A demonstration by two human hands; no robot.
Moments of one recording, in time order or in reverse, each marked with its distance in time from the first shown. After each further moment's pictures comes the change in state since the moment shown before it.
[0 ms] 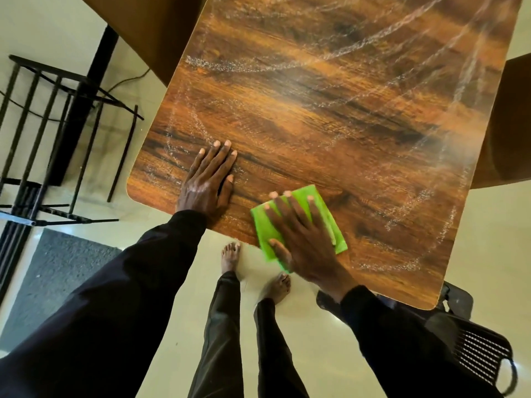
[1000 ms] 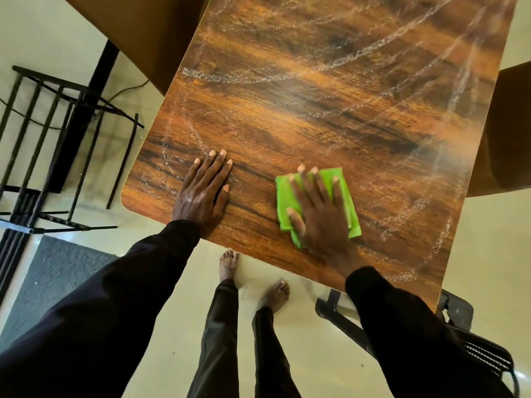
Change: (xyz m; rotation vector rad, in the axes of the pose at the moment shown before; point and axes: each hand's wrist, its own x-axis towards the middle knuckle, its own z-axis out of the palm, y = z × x) left_hand 0.000 0.002 -0.002 0.049 -0.052 -0.007; right_hand 0.036 0.061 -0.013 0.007 0.061 0.175
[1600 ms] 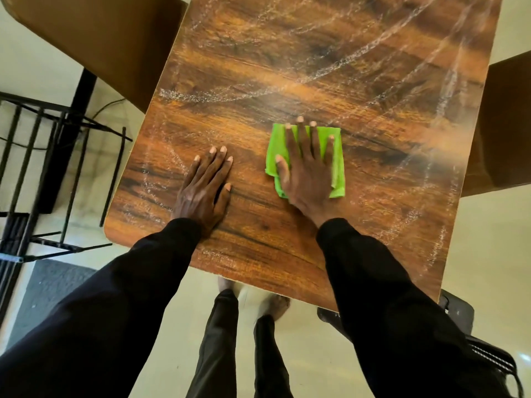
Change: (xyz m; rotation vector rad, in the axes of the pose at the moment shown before) left_hand 0.067 0.004 0.013 0.005 -0.064 0.026; right_hand 0.126 0.021 -0.022 0.019 0.070 0.269
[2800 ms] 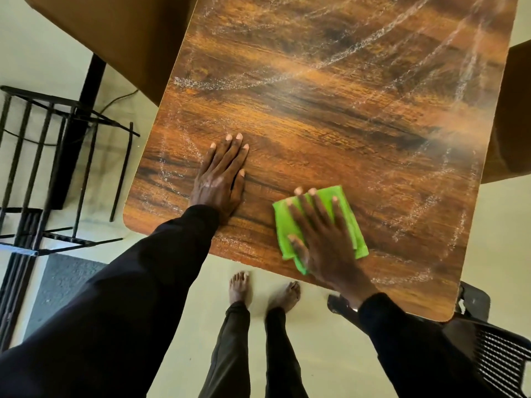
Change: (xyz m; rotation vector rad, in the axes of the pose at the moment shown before) left_hand -0.001 -0.001 -0.003 -0.037 0.008 0.007; right_hand -0.159 -0.003 0.029 -0.042 -0.061 -0.281
